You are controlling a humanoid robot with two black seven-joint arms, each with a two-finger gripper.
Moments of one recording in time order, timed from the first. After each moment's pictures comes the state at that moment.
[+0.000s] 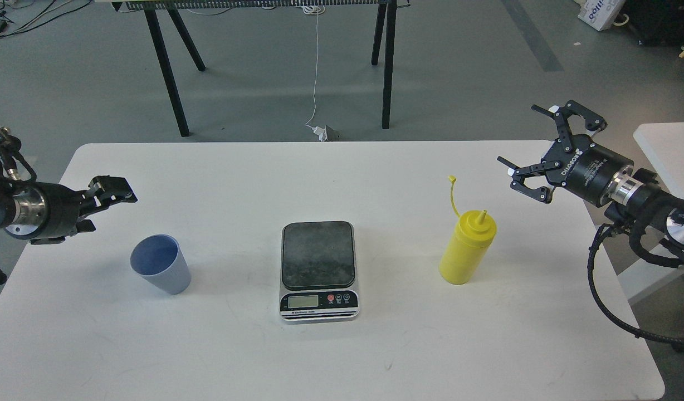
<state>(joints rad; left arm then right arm) -0.64 0.99 -0.66 -1.35 0.90 -0.49 0.48 0.68 -0.71 0.57 1.02 0.40 0.49 -0.13</state>
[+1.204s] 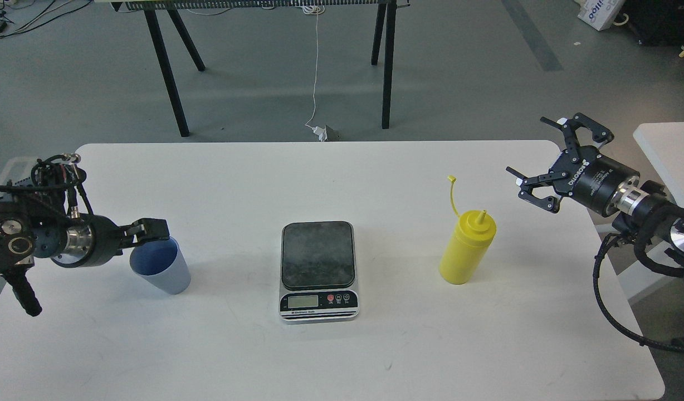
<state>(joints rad) -0.63 0.90 -0.55 -1.42 1.11 -0.49 0.48 0.65 -0.71 0.57 0.97 0.40 0.49 -0.13</state>
